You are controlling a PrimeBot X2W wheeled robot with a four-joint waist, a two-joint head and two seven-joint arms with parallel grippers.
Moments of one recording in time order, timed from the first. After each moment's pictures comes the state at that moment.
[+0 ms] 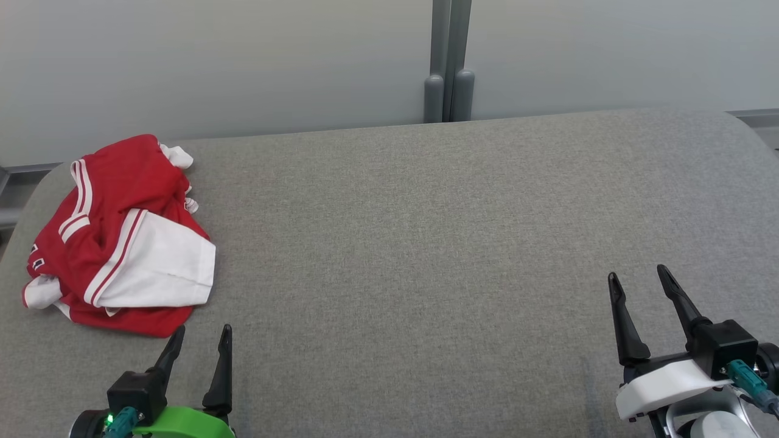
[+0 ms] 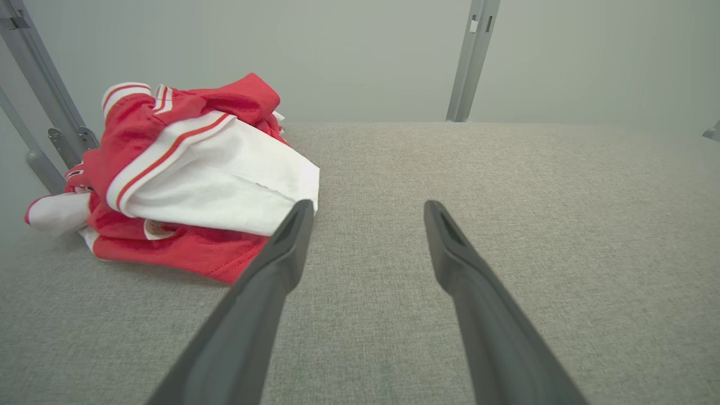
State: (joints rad) left arm -0.01 0.16 -0.10 0.33 -0.26 -0.13 -0.25; right arm 0.02 -0.11 -0.03 0.11 0.07 0.13 -0.25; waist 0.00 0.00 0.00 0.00
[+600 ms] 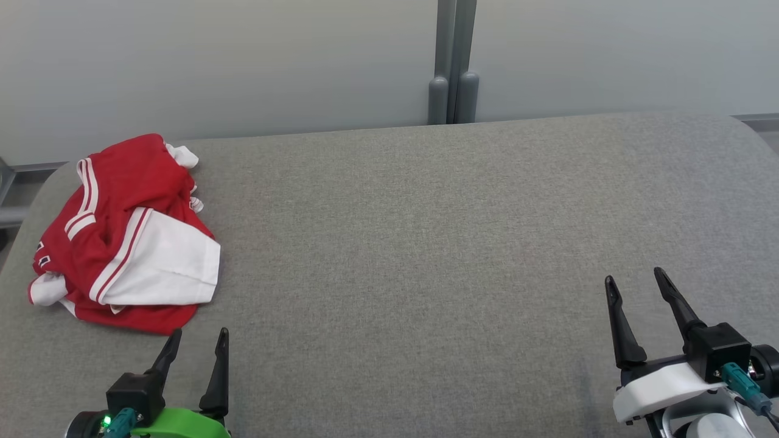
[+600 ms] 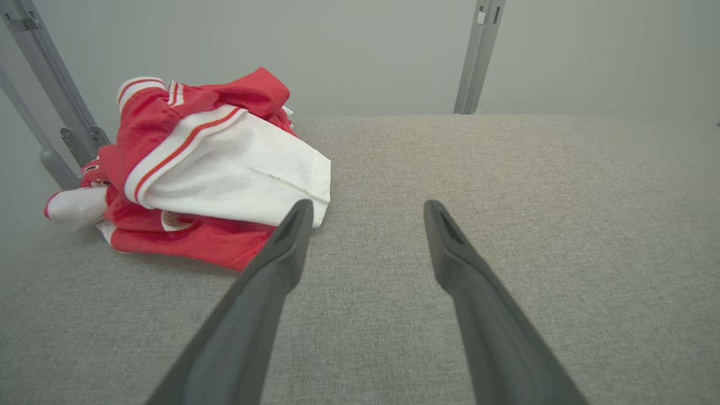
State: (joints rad) left arm -0.01 0.17 -0.10 0.37 -0.25 -0.13 -0.26; right arm 0.02 -0.11 -0.03 0.13 0.04 0.13 -0.26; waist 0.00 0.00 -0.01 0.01
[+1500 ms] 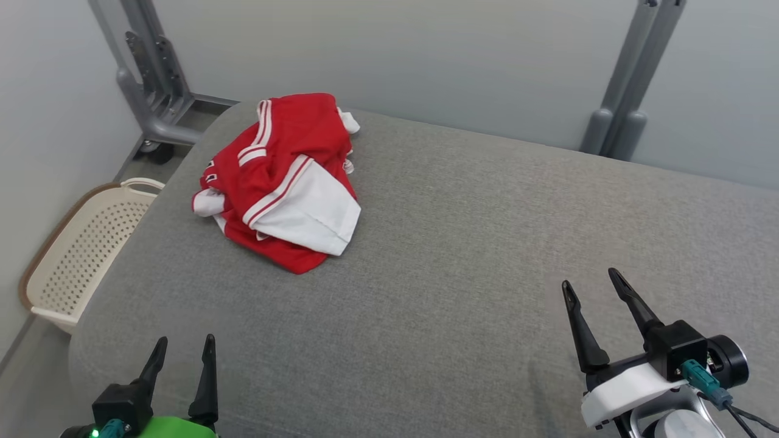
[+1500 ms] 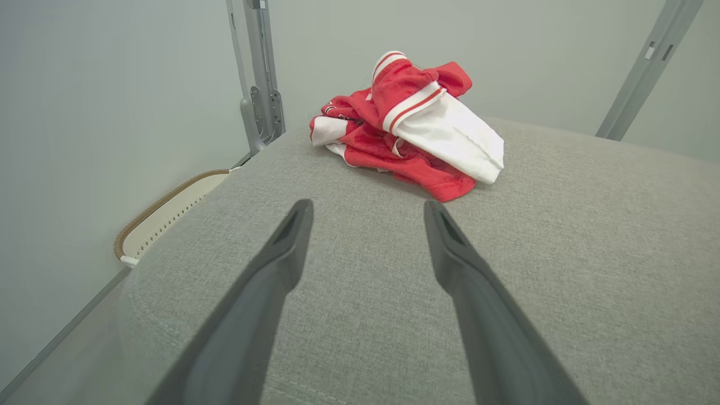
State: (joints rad) left arm 0.02 0.15 -0.04 0.35 -0.23 -0.13 -0.26; right arm -0.01 -0.11 0.08 0.15 0.05 0.13 -0.26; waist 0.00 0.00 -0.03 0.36
